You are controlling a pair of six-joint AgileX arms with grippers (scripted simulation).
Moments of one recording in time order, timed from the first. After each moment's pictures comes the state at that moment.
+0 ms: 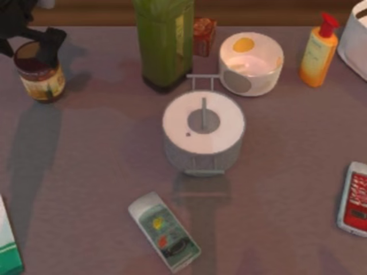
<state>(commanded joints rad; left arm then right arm) 0.02 2.53 2.47 -1.33 0.09 0.40 0.00 0.00 0.00 0.00 0.00 0.00</state>
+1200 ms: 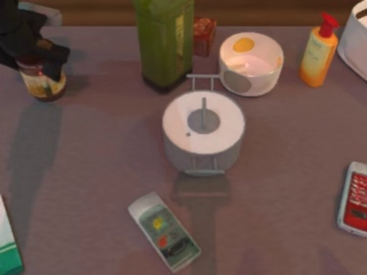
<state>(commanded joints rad) 0.01 2.56 2.34 -1.16 0.08 0.39 0.00 0.00 0.00 0.00 0.00 0.00</state>
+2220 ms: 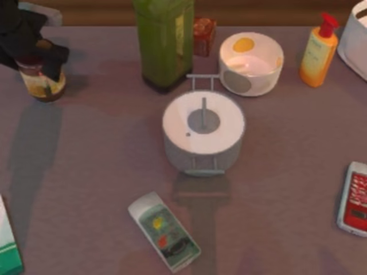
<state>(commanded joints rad) 0.01 2.56 2.34 -1.16 0.08 0.39 0.00 0.00 0.00 0.00 0.00 0.00</state>
